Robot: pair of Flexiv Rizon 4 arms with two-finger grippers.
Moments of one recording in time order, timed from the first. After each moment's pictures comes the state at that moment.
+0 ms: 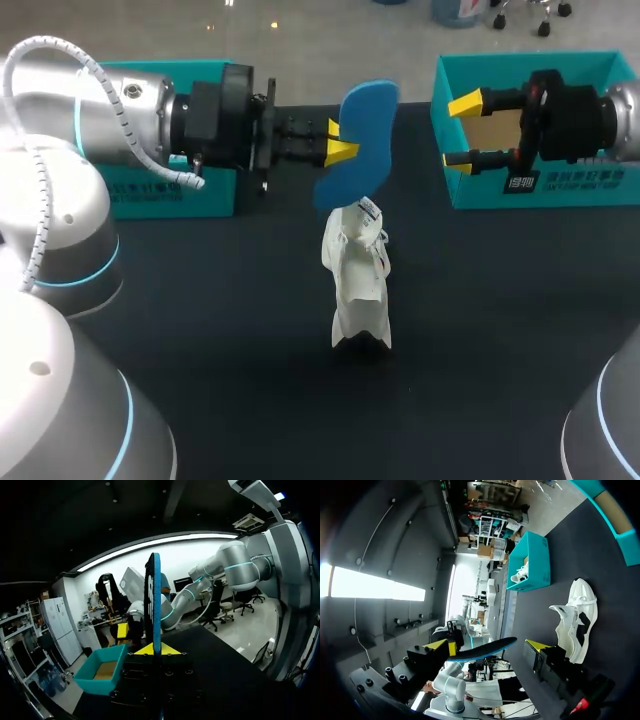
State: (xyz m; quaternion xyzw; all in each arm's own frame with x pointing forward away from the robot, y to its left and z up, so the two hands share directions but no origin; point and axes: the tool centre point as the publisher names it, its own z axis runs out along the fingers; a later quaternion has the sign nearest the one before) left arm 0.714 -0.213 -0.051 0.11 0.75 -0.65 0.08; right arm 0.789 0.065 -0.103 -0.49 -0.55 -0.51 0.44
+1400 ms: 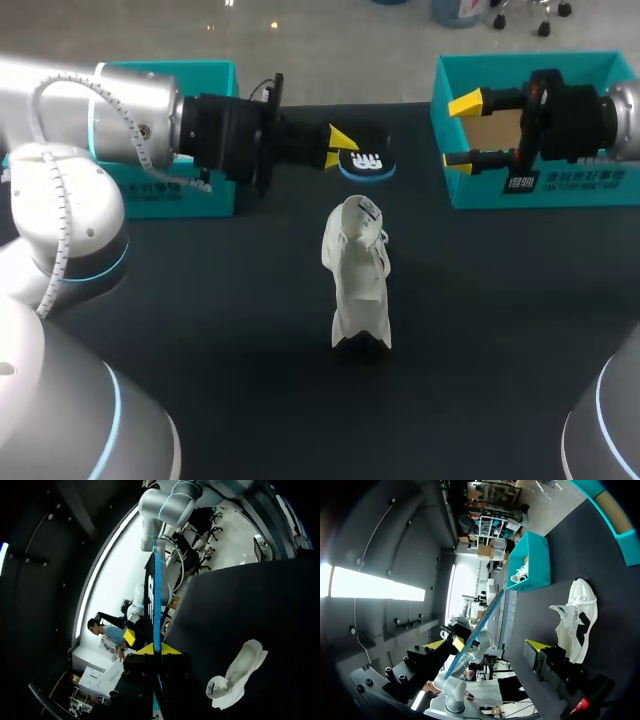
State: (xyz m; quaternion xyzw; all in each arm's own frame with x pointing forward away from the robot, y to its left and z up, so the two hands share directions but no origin) left arm 0.749 -0.213 -0.075 0.43 0.65 -0.52 0.36; right arm 0.788 0.065 -0.102 -0.50 -0.55 -0.51 0.44
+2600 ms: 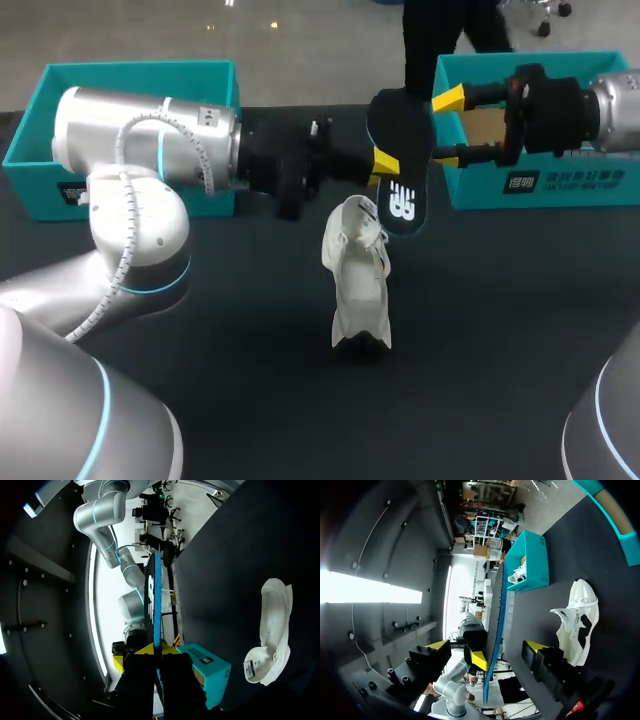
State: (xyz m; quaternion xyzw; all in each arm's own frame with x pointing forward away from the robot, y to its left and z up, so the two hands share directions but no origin) left arm 0.766 -0.272 -0.119 0.57 0.51 -0.45 0.47; right arm 0.803 0.082 -0.104 -0.51 -0.55 -0.50 0.44
